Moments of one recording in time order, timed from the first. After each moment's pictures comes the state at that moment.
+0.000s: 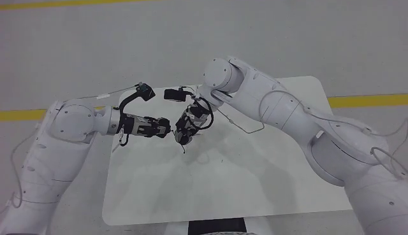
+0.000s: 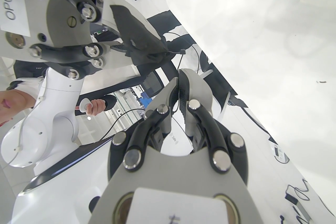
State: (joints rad) left arm 1.13 -0.85 -1.29 -1.70 0.00 -0.34 -1.37; right arm -0.30 -1.49 0.23 -0.95 0.46 0.21 1.39
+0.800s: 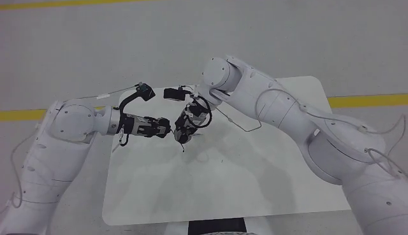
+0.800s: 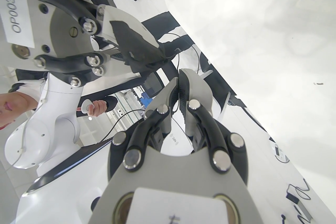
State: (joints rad) left arm 1.13 -0.85 -1.29 -1.70 0.00 -0.34 -1.37; right arm -0.27 -1.52 0.19 -0.88 0.49 0.19 1.39
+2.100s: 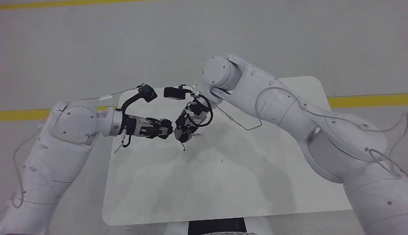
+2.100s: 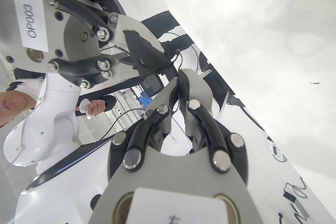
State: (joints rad) left arm 1.13 -0.84 -1.26 -1.71 -0.01 -0.34 -1.34; right arm -0.25 -1.52 0.17 -0.87 0.52 0.17 1.39
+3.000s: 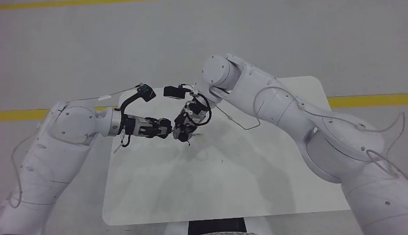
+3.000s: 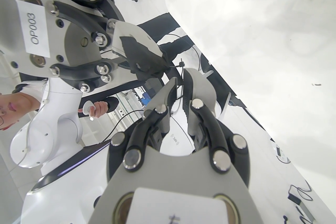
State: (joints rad) left arm 1.13 -0.81 -1.24 -1.71 -0.03 -0.34 -1.30; right arm -0.25 -1.54 0.17 -0.84 0.53 0.17 1.39
